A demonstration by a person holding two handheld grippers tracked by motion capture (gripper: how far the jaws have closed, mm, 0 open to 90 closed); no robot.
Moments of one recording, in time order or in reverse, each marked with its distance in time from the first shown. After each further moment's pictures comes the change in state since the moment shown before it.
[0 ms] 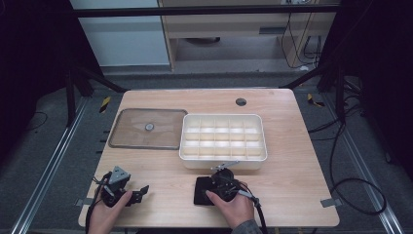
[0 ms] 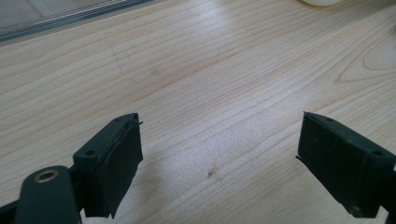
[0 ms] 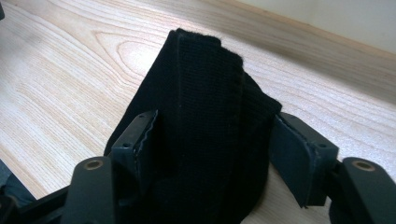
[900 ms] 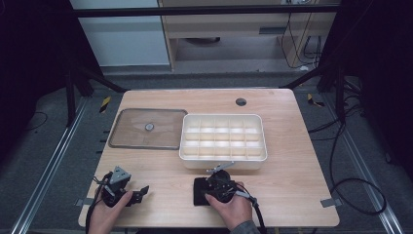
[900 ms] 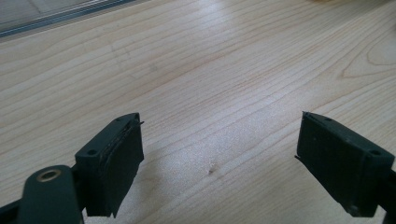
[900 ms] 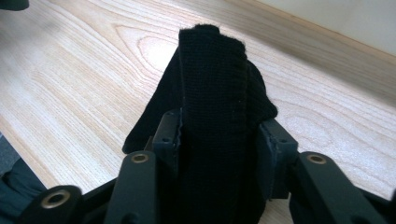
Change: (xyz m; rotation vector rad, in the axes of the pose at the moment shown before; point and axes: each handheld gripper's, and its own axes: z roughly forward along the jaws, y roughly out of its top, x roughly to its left) left arm 0.000 -0.001 0.001 0.015 0.002 0.005; right arm 0.009 0.000 0.001 -0.001 0.023 -0.070
